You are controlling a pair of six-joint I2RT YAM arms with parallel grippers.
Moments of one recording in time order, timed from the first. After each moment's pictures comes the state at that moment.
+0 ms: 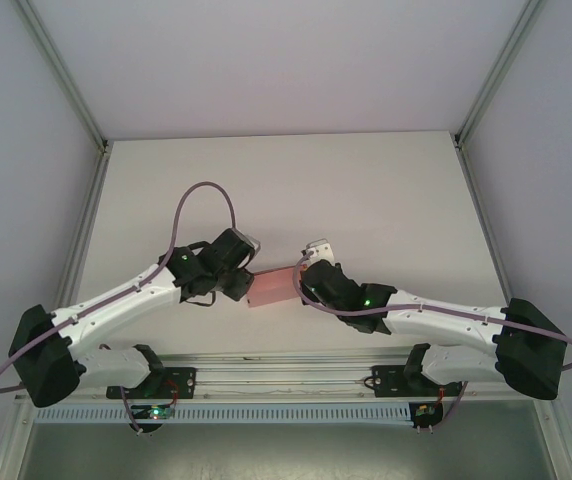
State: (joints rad) left arm -0.78 1.24 0.93 -0.79 -0.08 -0.25; right arm 1.04 1.20 0.62 -0.16 0.43 0.52
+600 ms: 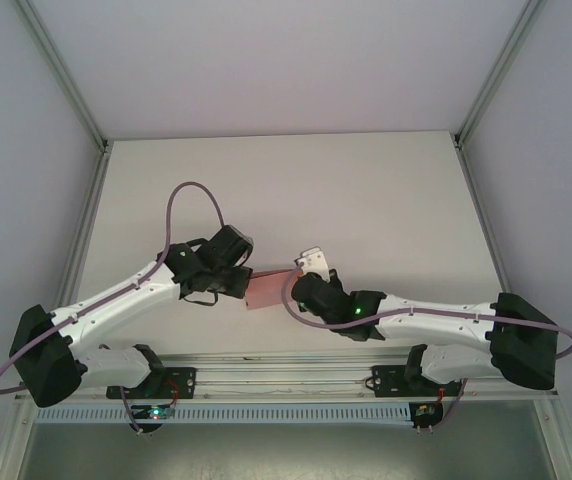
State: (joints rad) left arm -0.75 1.24 0.95 -0.84 0.04 -0.50; right arm 1.16 1.25 0.64 -0.20 0.60 0.53
